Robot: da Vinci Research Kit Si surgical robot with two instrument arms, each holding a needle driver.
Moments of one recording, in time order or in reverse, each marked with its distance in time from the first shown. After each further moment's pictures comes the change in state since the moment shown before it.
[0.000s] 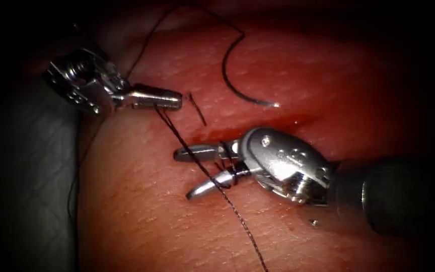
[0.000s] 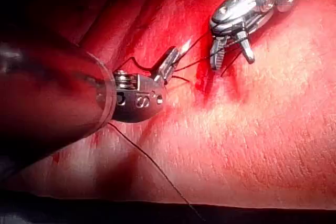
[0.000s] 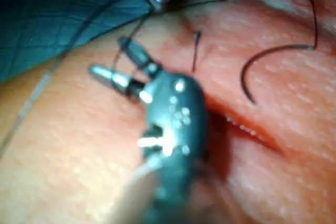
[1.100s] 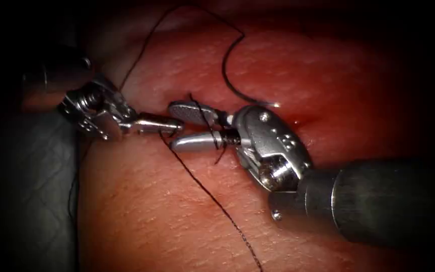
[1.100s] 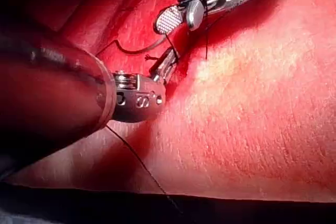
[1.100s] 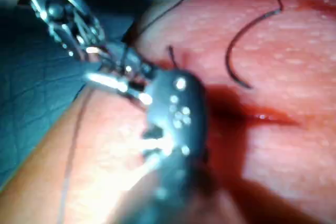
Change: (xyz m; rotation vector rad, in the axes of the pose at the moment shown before) right arm 0.002 0.002 0.000 -0.353 0.240 0.032; left arm 0.001 0.005 0.001 -0.033 -0.024 -0.049
